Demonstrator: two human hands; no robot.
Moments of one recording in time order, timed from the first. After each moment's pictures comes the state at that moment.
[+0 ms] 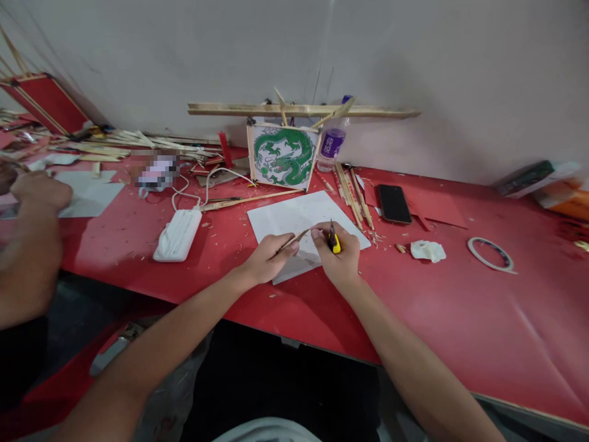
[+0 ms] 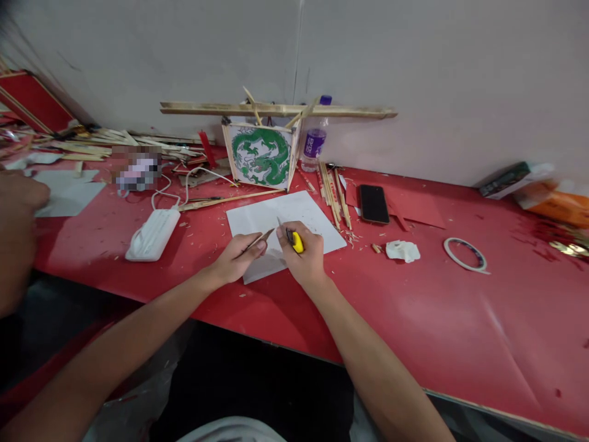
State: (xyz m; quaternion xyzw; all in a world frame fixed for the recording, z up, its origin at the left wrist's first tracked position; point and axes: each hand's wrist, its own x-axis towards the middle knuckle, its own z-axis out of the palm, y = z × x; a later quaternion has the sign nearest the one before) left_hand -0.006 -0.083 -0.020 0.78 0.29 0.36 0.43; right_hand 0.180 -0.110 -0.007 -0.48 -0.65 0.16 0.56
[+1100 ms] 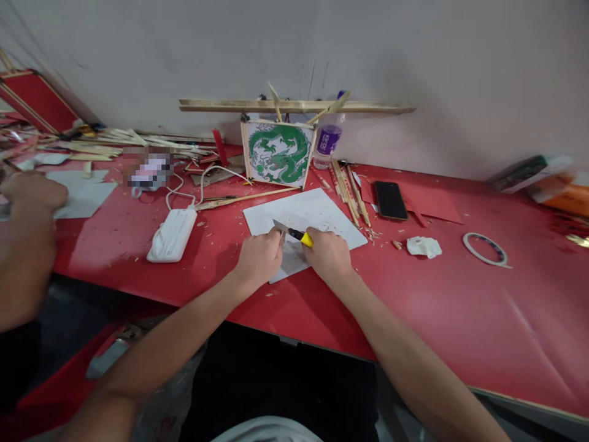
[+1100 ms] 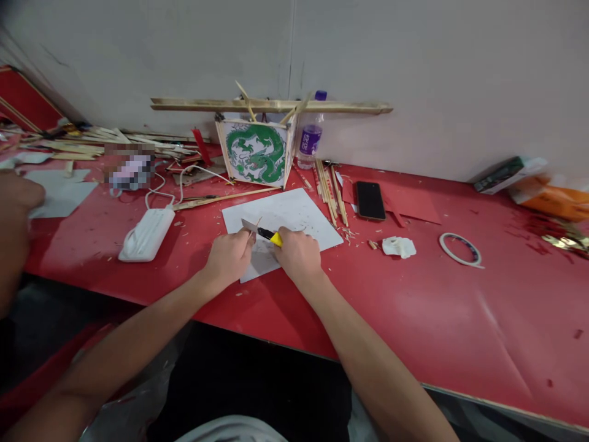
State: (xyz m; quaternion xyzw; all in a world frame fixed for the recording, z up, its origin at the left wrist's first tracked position) left_hand 0.002 -0.097 -0.008 0.81 0.58 0.09 0.05; right_hand 0.173 -0.101 -0.001 -0.72 -0.69 0.04 0.03
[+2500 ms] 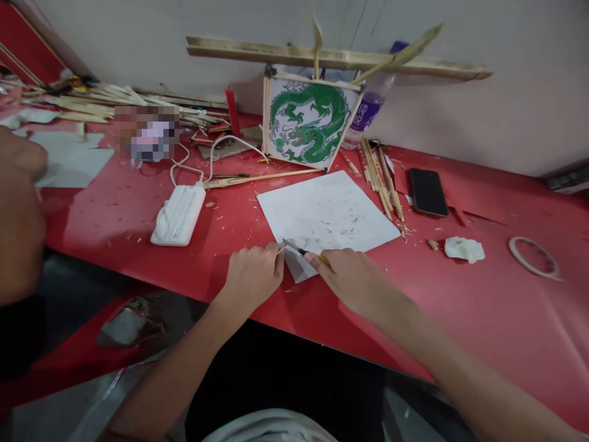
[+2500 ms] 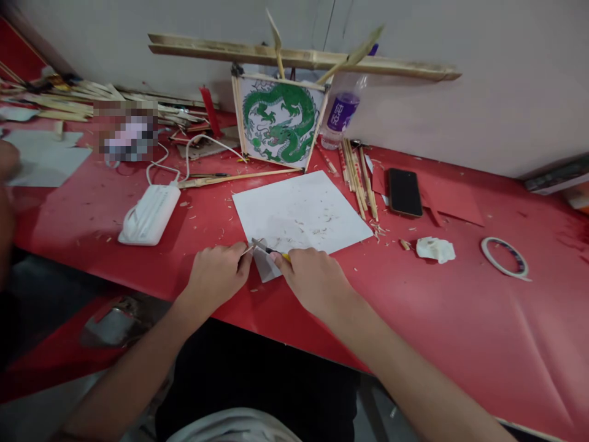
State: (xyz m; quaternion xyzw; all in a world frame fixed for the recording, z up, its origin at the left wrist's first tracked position) left_hand -0.037 -0.135 -0.023 0.77 0.64 0.03 0.06; right_hand 0.159 -0.137 0.016 -0.64 -0.75 0.18 -0.05
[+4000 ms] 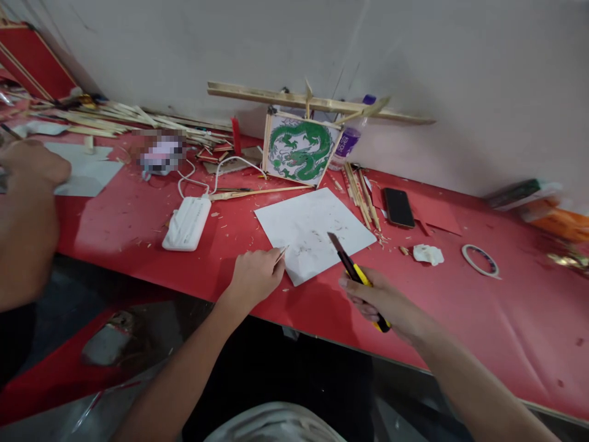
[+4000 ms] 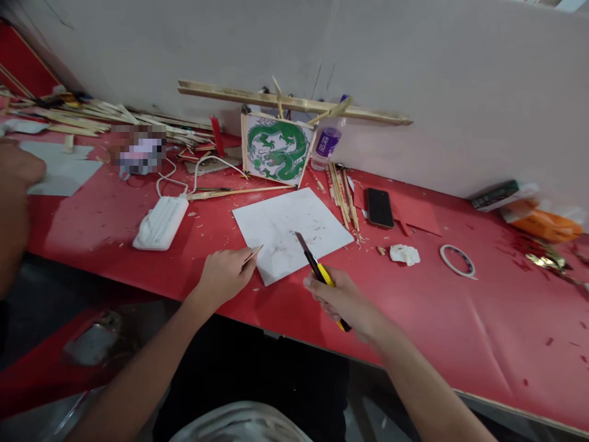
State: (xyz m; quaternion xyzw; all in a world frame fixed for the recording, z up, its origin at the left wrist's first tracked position) left_hand -0.045 -0.135 -0.020 0.79 0.59 0.10 0.09; right_hand 0.210 -0.184 0.042 -0.64 -0.48 0.58 0.15
